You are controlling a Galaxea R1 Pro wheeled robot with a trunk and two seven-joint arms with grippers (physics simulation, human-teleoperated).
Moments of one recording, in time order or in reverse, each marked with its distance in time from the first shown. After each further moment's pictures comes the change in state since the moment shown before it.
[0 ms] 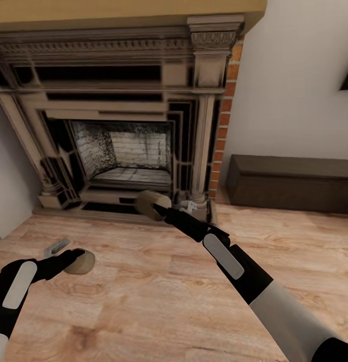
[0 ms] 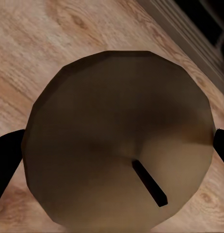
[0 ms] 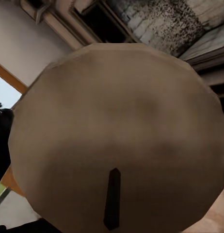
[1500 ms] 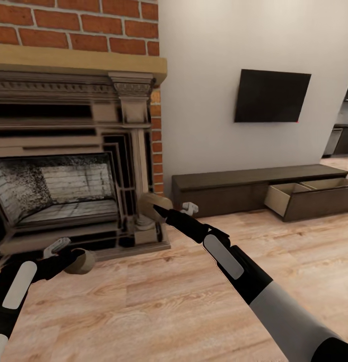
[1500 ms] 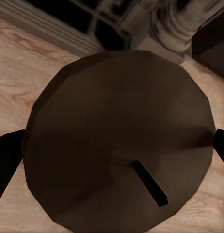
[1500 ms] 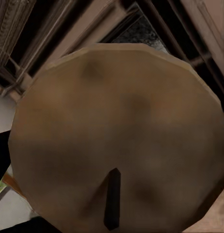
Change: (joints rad) left arm 0.001 0.000 0.000 -0.004 -0.001 0.000 -0.001; right arm 0.000 0.000 -0.001 0.032 -0.010 -0.003 -0.004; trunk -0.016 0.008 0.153
